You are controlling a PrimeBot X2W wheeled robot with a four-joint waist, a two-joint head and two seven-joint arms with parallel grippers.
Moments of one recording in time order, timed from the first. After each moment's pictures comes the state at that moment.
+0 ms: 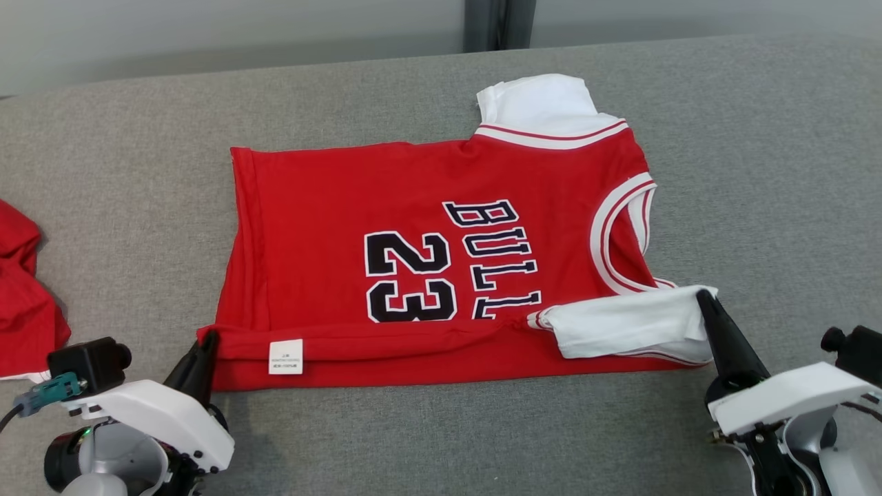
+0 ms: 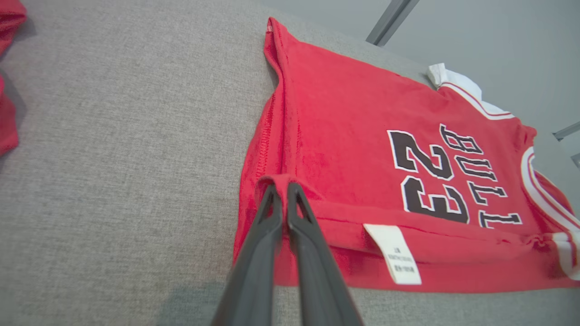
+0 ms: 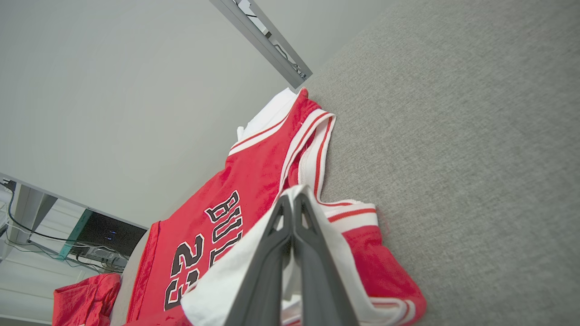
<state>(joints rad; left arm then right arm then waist) -0.05 0.39 -0.23 -0.01 -0.81 0.21 0.20 -0.11 -0.06 0.01 0.13 0.84 0.13 0.09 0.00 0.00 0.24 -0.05</state>
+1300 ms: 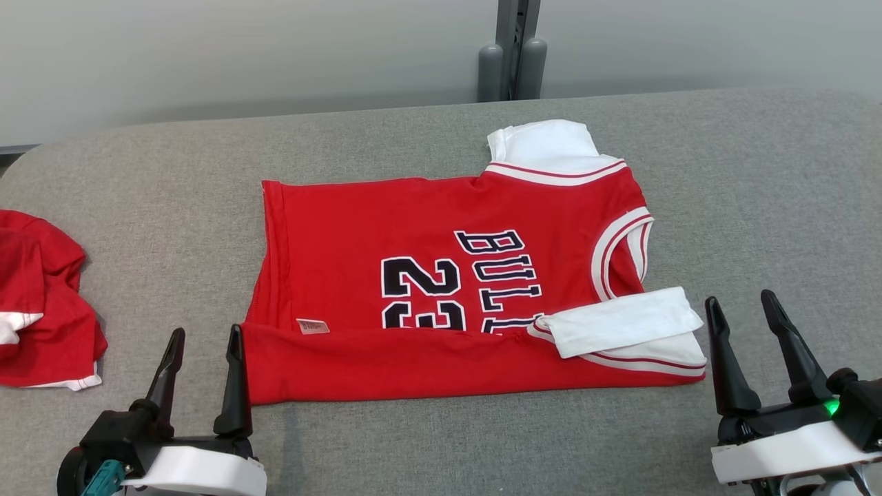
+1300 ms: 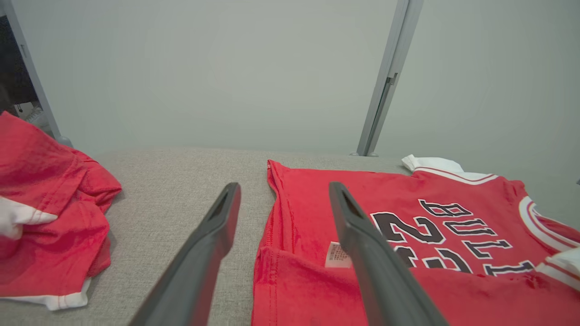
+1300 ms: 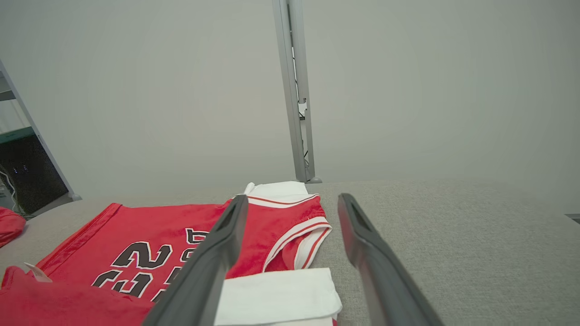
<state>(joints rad) 0.02 0.20 -0.16 0.08 -0.39 0.13 -0.26 -0.02 -0.13 0.05 0.05 0.28 0.13 -0.26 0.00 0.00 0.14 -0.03</state>
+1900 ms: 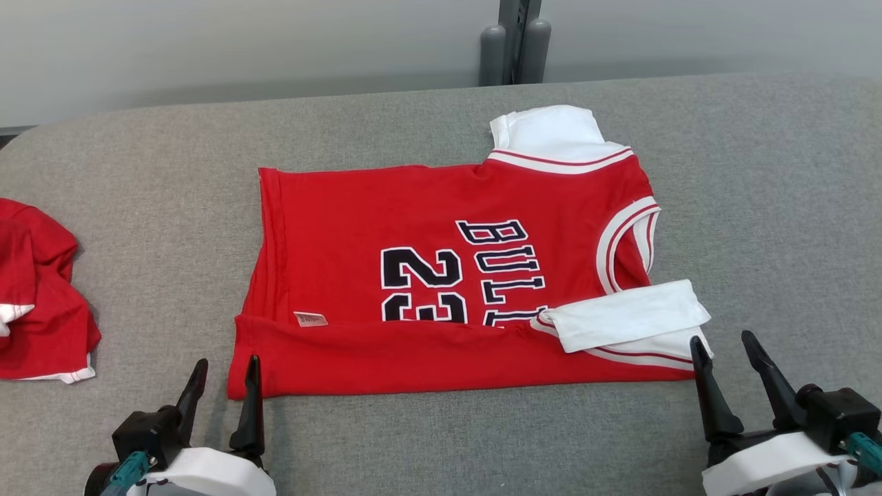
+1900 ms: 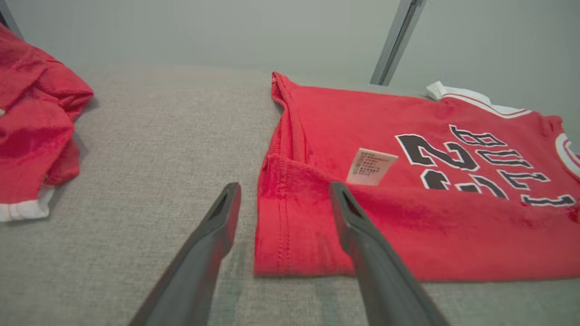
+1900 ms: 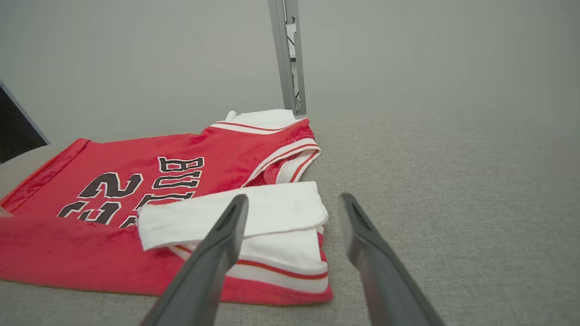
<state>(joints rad) -0.03 0.16 -0.15 0.29 -0.38 0.04 -0.25 -0.03 -0.14 0.08 0.22 0.28 0.13 -0.26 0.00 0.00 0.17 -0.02</state>
